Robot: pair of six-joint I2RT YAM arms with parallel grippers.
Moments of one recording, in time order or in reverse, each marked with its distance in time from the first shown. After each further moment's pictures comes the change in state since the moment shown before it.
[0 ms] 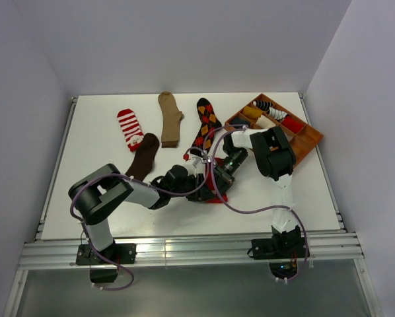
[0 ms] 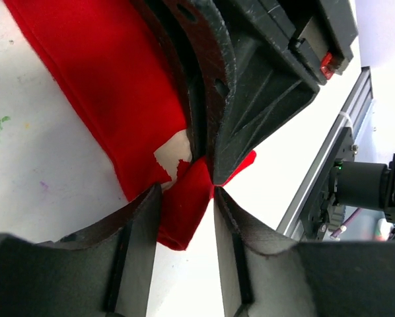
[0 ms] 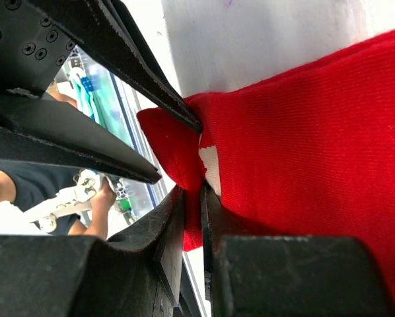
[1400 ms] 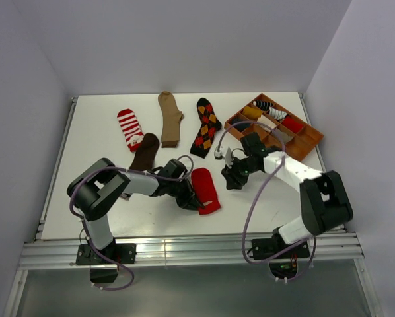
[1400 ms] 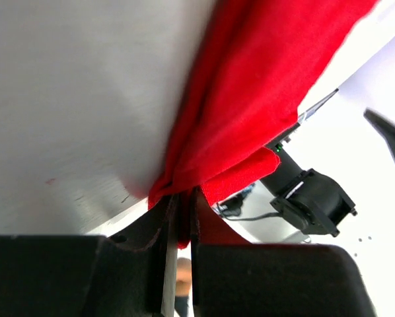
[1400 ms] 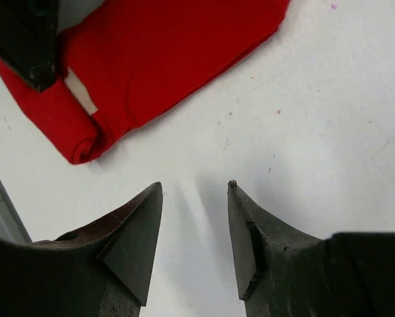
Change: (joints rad) left arm 0.111 0.013 0.125 -0.587 0.306 -0.521; right arm -0.013 -0.752 -0.536 0.718 0.359 0.153
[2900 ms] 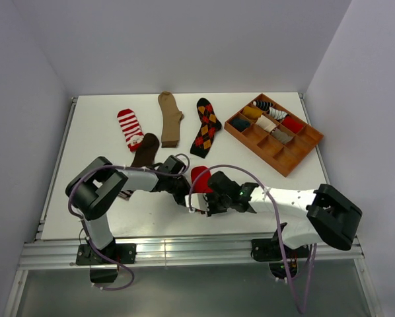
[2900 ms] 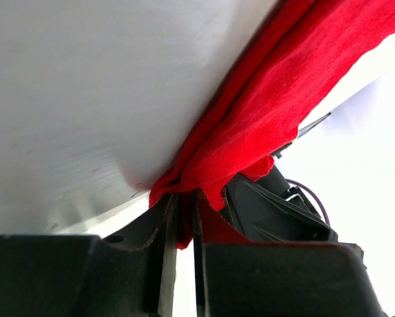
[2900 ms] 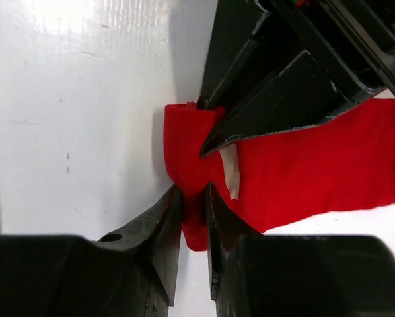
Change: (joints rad) left arm 0.039 0.010 0.060 -0.135 -0.007 -0.039; right arm 0.622 -0.187 -0.312 0.394 0.390 -0.104
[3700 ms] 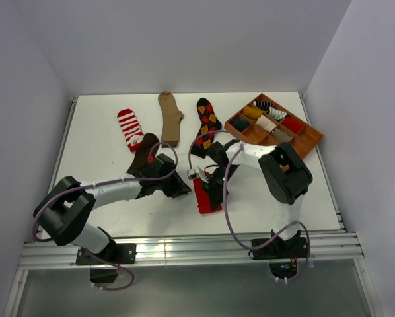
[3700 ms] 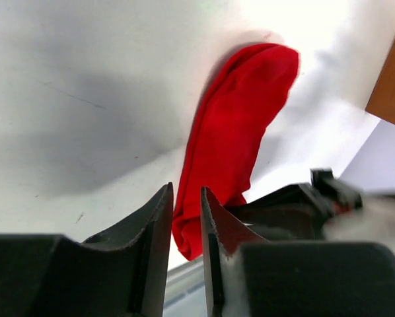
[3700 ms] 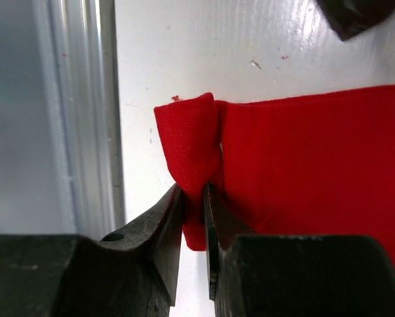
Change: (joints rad) left arm 0.010 -0.301 -0.106 -0.032 -0.427 0.072; right arm -0.355 0.530 0.531 -0.733 -0.609 -0.130
